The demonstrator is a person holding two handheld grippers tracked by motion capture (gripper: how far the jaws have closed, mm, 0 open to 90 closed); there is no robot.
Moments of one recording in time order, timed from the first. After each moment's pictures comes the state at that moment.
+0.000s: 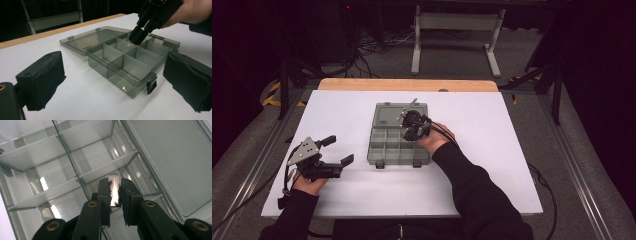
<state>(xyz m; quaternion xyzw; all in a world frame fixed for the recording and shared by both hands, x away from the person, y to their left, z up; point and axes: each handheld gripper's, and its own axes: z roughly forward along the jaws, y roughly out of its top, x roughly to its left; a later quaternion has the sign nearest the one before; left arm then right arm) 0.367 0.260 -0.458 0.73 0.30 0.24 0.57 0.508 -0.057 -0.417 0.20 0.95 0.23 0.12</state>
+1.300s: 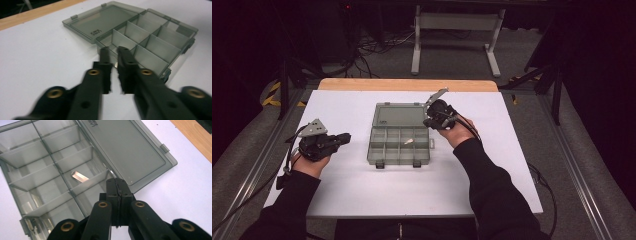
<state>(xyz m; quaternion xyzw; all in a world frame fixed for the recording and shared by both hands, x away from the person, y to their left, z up) 0.410 0.253 -0.419 0.80 0.33 0.19 0.46 0.502 -0.126 -0.373 0.24 0.91 0.28 0.17</state>
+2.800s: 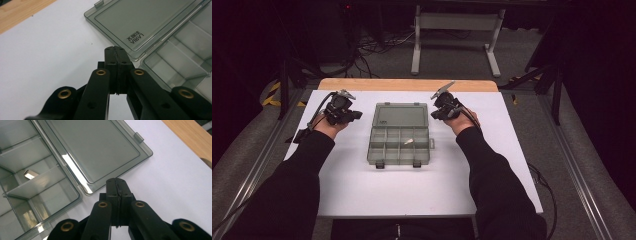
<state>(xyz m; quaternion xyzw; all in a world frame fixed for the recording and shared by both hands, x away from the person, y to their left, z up) 0.525 0.216 -0.399 0.85 0.39 0.16 0.32 0.556 -0.151 -0.393 0.26 0.91 0.28 0.17</state>
